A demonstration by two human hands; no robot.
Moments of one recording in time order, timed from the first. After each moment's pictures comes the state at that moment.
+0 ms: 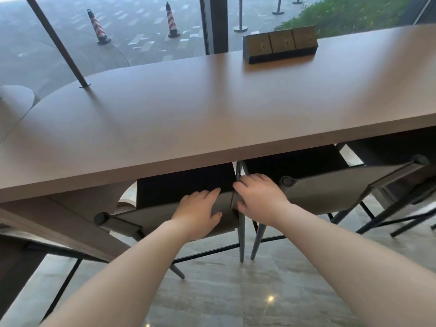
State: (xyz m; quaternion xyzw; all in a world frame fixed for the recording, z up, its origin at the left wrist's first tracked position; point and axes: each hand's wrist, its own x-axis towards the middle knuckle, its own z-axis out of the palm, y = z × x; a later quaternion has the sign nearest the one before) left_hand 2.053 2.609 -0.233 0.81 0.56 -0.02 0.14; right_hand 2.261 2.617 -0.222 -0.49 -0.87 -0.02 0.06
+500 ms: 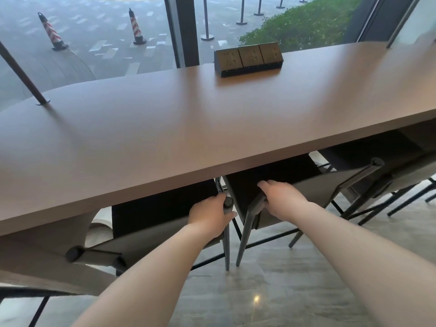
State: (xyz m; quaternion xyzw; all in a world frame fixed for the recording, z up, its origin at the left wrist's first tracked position) left_hand 2.122 2.640 -0.229 0.80 0.57 0.02 0.18; right_hand 2.341 2.633 -0.215 -0.67 -0.73 0.10 -0.06
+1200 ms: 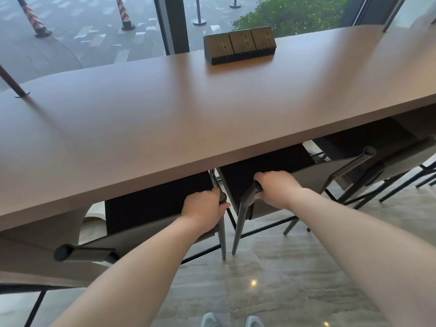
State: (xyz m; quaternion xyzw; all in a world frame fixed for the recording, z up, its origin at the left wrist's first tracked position) left_hand 2.125 2.650 -0.240 0.85 0.53 -0.01 0.05; right_hand 2.353 2.642 -0.208 -0.64 -0.76 0.06 -0.11
